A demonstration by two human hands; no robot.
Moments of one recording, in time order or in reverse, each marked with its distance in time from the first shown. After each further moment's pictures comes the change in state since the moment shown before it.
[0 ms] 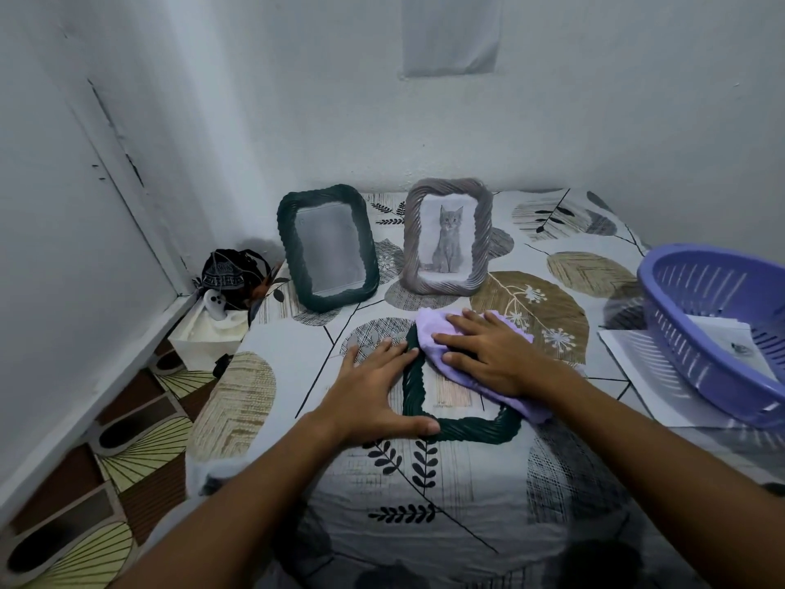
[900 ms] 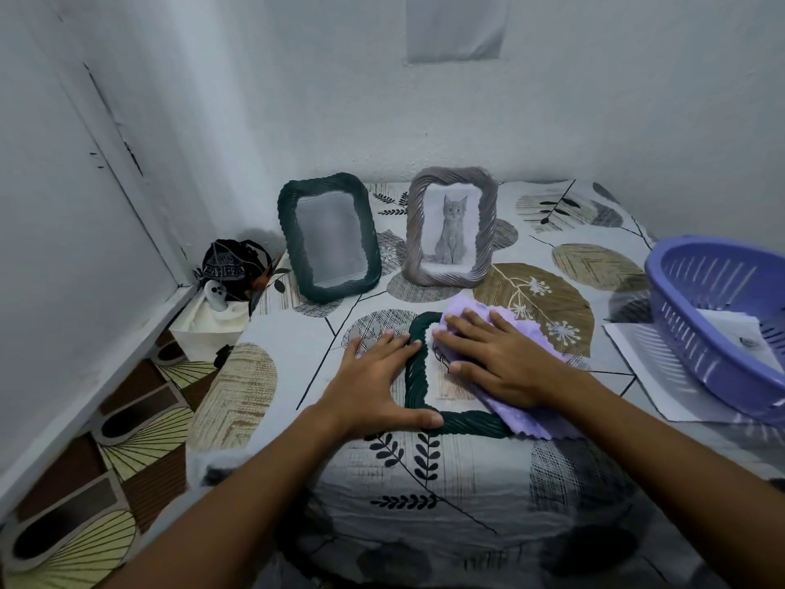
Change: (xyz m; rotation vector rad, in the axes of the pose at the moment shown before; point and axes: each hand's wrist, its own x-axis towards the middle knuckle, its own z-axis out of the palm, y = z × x) left_hand 0.000 0.000 0.002 -0.005 0.016 -0.003; right_hand -0.021 -0.007 0.002 -0.043 -0.013 -0.082
